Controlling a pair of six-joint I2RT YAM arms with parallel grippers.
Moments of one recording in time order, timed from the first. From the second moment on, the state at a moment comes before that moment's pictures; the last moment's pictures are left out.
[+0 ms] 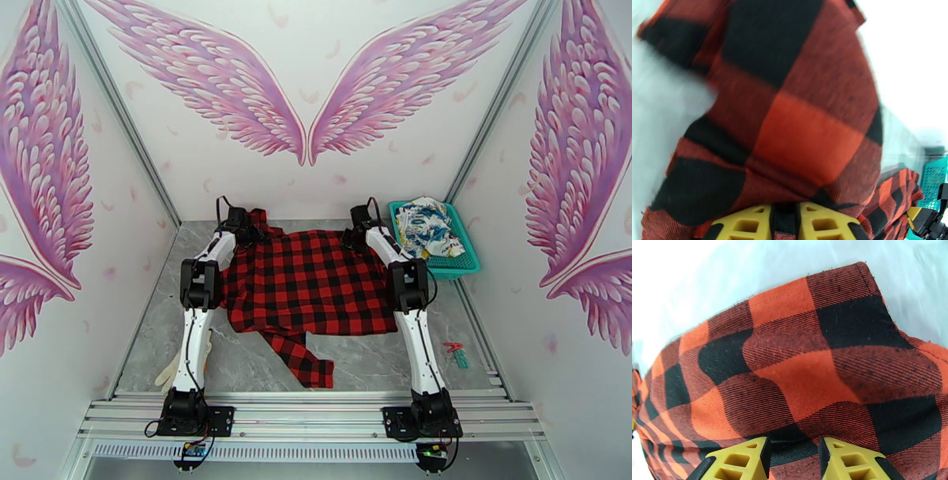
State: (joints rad) left arm -0.08 2.73 2.41 -0.48 0.30 -0.62; right arm 0.17 2.67 2.45 -0.80 -0.11 0.56
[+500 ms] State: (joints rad) left arm -0.08 2.50 2.17 -0.50 0.29 -0.46; right arm 0.14 2.45 2.08 -0.65 -0.19 0.55
